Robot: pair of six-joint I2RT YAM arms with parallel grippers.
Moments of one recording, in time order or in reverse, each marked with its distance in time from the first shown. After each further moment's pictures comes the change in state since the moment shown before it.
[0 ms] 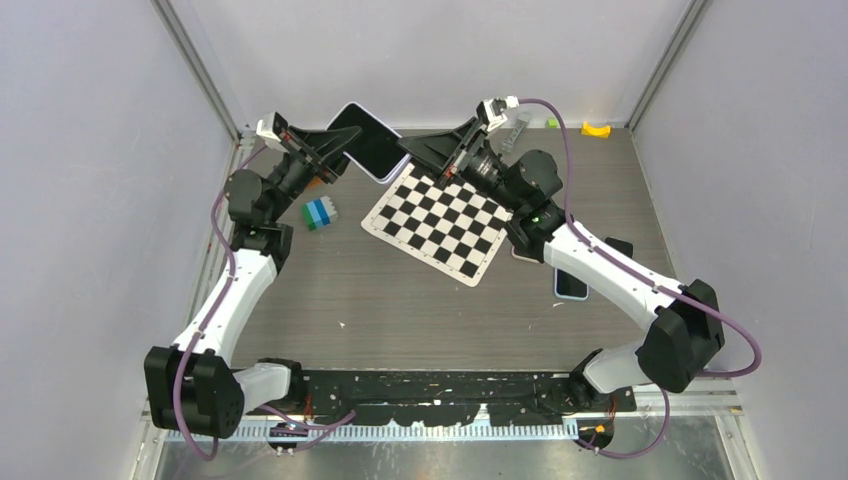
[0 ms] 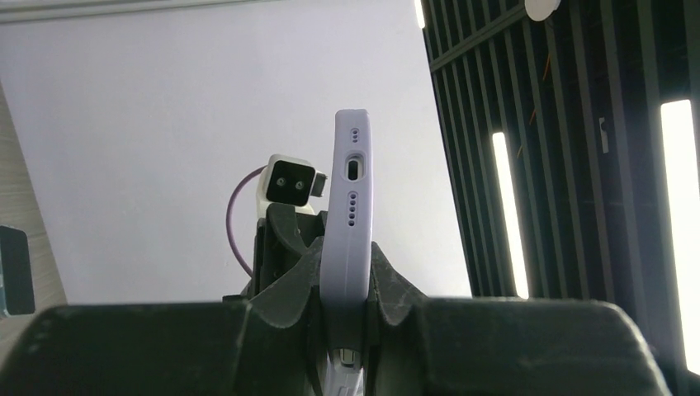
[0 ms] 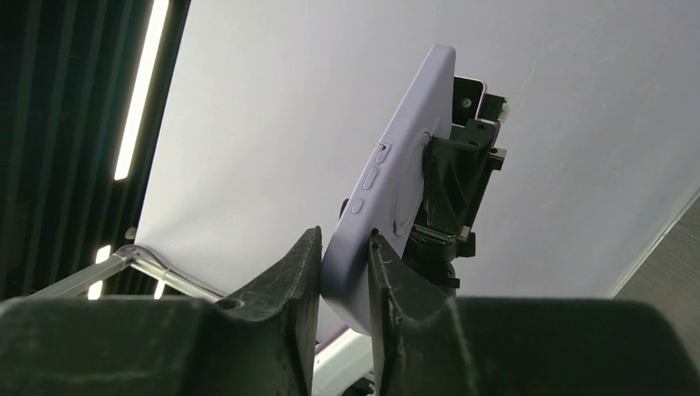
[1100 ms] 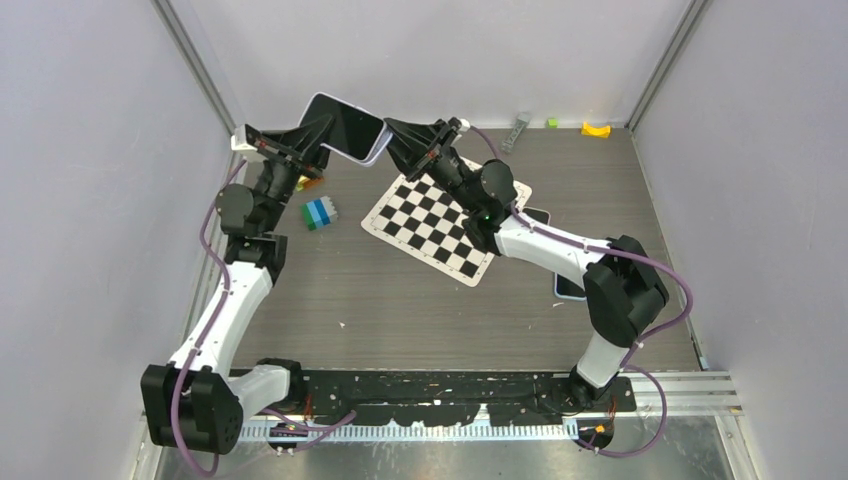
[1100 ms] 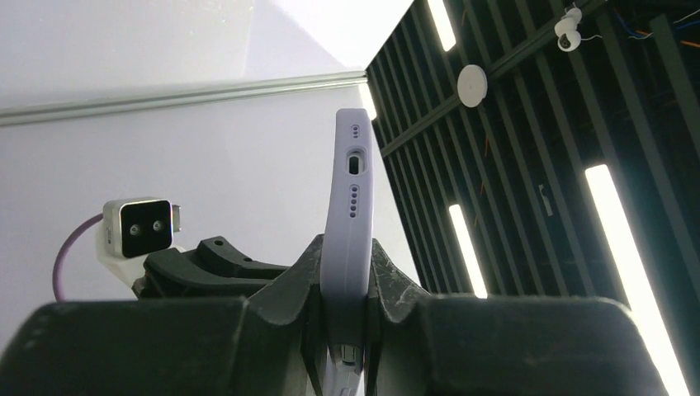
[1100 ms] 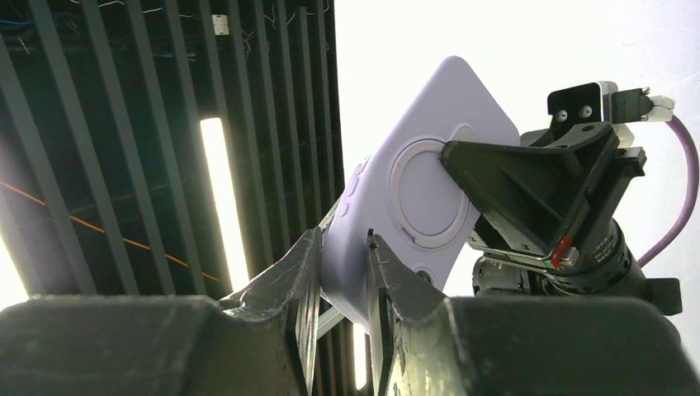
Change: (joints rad) left arm 0.016 -0.068 -0.062 0.038 -0.228 -0.051; right arm 0.069 0.305 0.050 0.441 0.140 0.666
